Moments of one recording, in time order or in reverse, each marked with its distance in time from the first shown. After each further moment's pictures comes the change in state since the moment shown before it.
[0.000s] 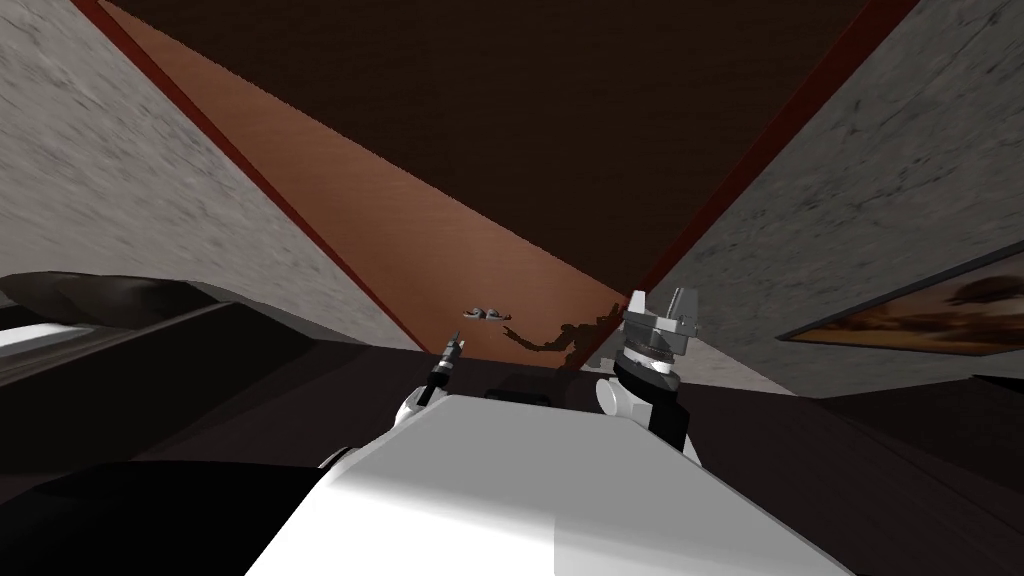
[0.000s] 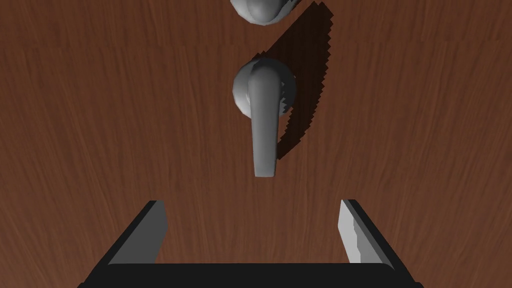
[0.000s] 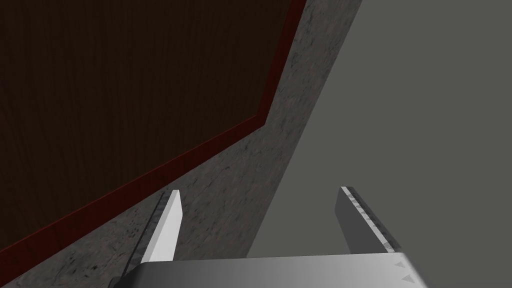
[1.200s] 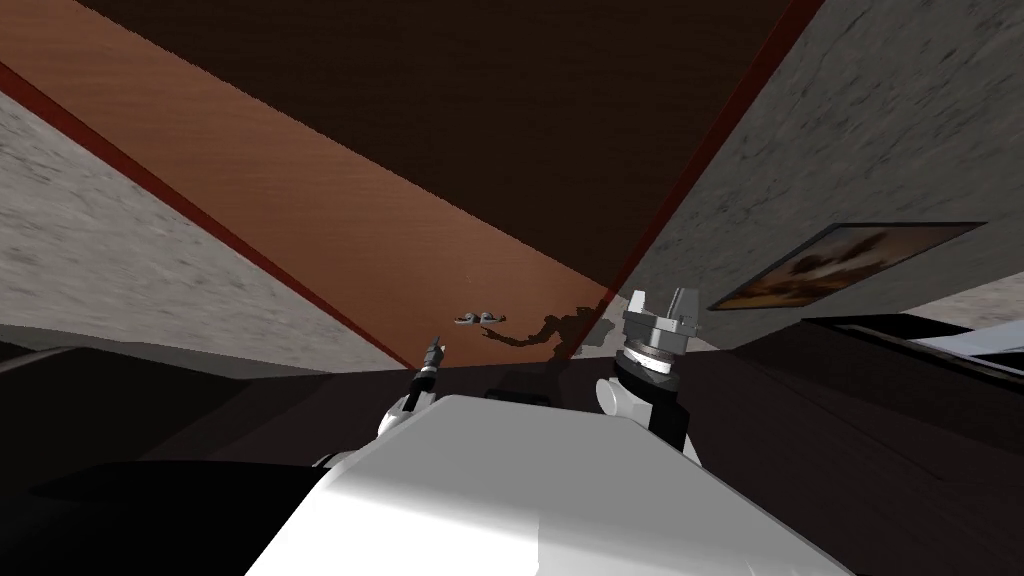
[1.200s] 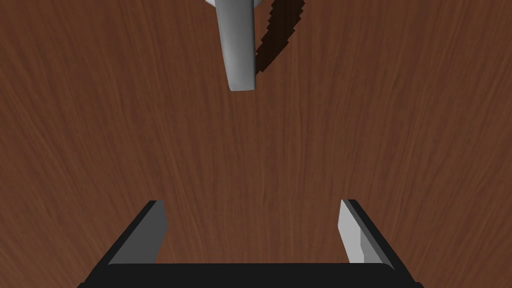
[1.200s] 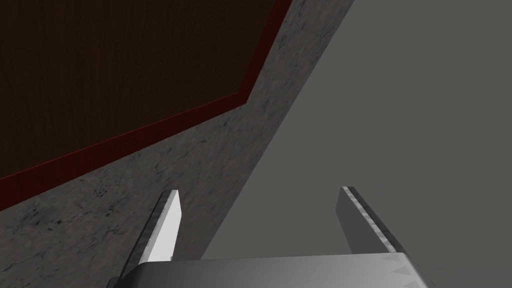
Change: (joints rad) arm -0.009 0.018 0.179 0.111 0.098 0.033 -0.089
